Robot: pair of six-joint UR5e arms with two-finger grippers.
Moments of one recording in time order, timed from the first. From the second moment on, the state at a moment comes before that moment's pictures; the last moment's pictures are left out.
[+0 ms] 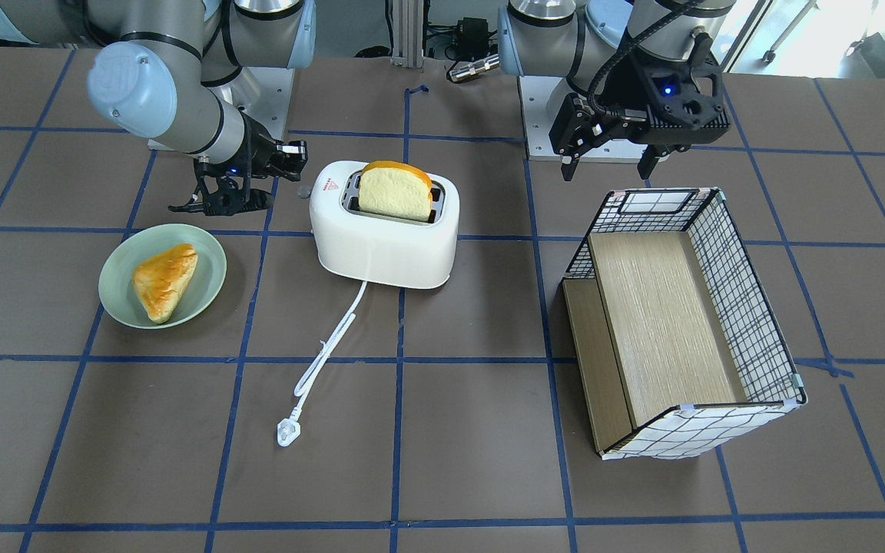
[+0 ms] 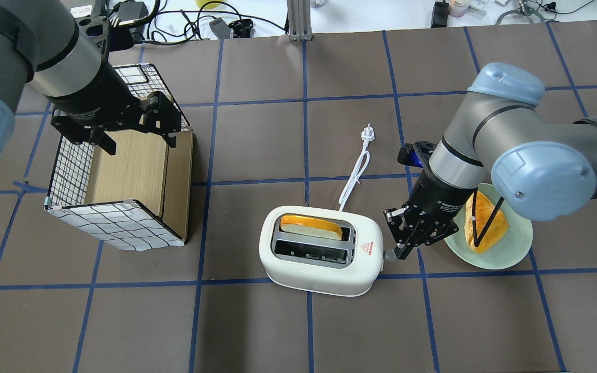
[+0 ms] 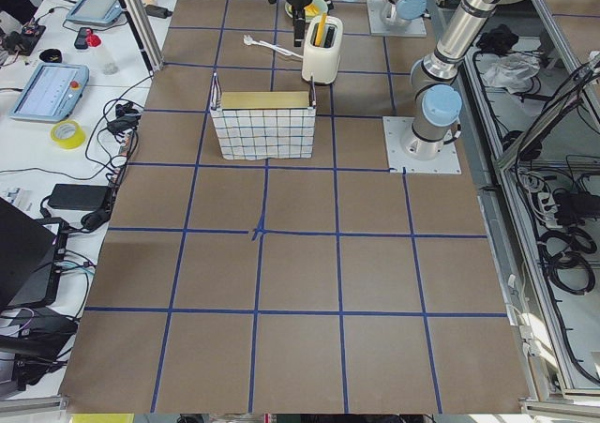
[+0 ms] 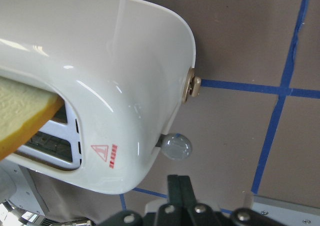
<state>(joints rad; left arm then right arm) -1.58 -1.46 -1.67 -1.53 1.56 -0.10 1.56 -1.62 2.01 -1.52 -1.27 -0.11</state>
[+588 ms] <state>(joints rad) -1.58 -1.46 -1.67 -1.53 1.56 -0.10 1.56 -1.60 2.04 -1.56 -1.25 -0.11</state>
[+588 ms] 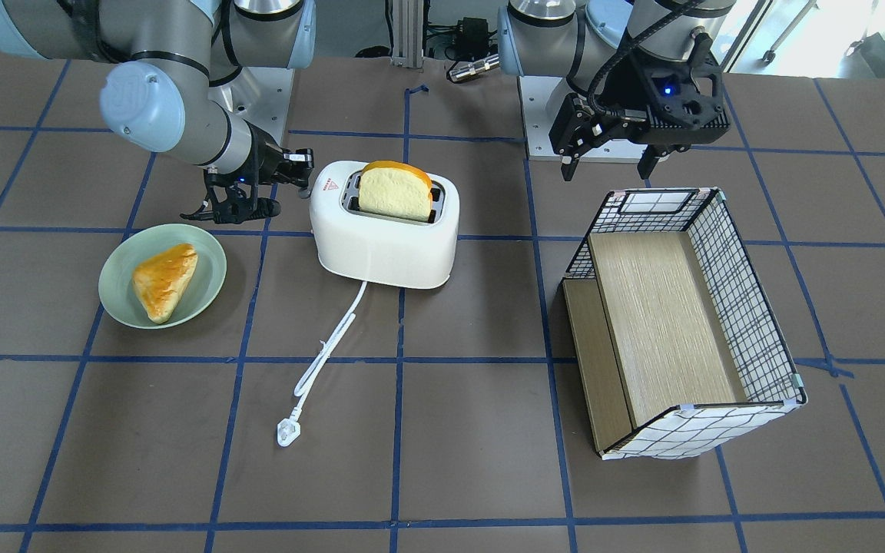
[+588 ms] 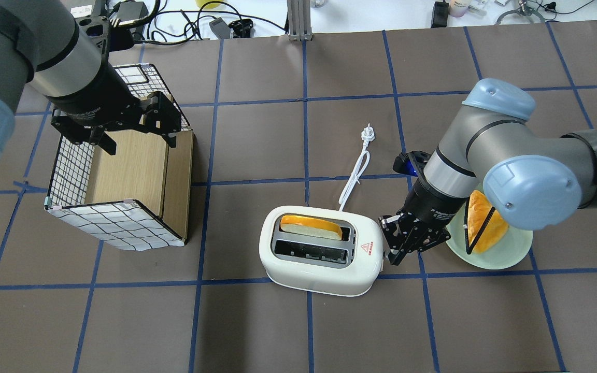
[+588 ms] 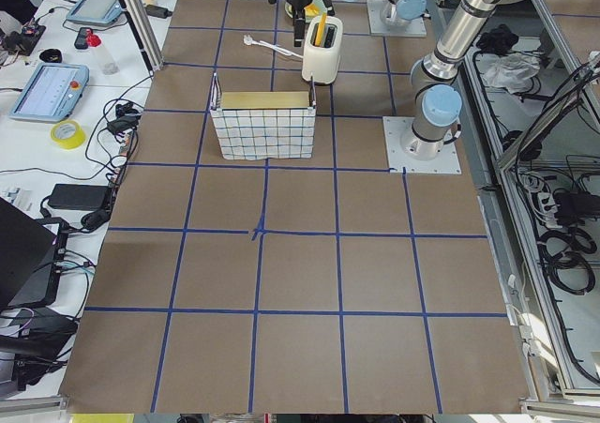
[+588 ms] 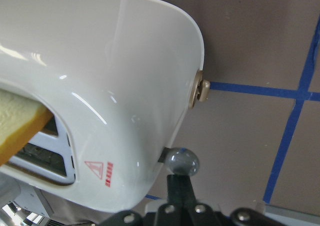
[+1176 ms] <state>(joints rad) -1.58 -1.46 -1.67 -1.53 1.56 -0.10 1.56 -1.56 2.04 -1.59 -1.25 -0.10</state>
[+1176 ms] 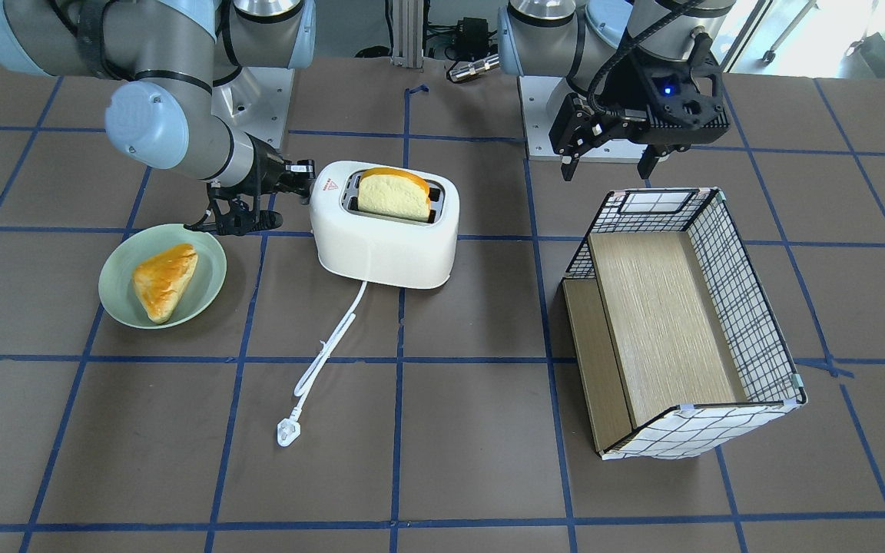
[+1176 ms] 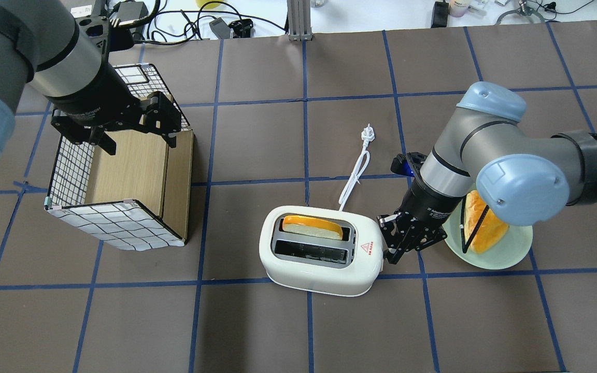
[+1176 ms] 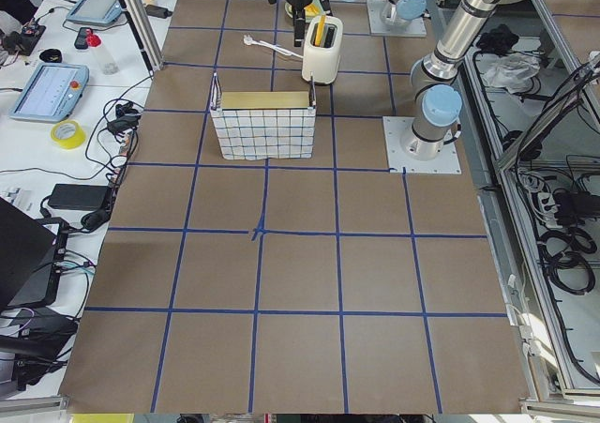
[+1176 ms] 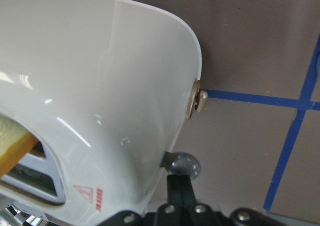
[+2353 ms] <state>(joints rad) -1.58 -1.46 -1.67 -1.53 1.56 -0.10 1.56 -1.53 2.07 -1.65 -1.25 -0.11</state>
